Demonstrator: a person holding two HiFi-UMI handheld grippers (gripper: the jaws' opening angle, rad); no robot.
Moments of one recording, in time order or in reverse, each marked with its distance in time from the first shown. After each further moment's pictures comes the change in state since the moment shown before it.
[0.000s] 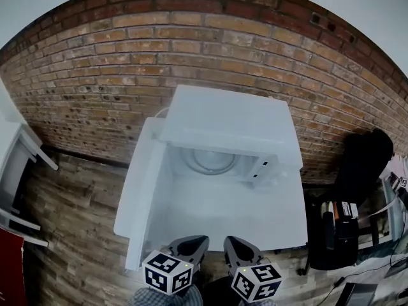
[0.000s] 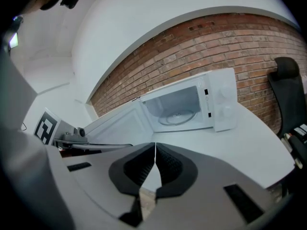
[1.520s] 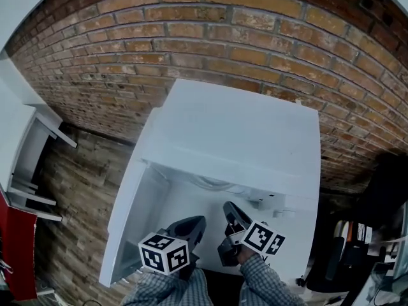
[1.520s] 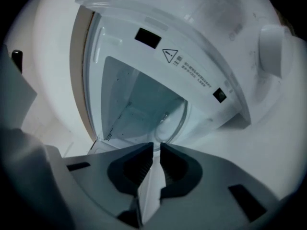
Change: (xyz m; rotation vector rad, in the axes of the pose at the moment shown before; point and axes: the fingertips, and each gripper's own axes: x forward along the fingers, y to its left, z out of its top) left arm 0.124 0.093 0.067 -0.246 -0.044 0.237; right arm 0.187 -0.126 0.064 0.633 0.062 0.246
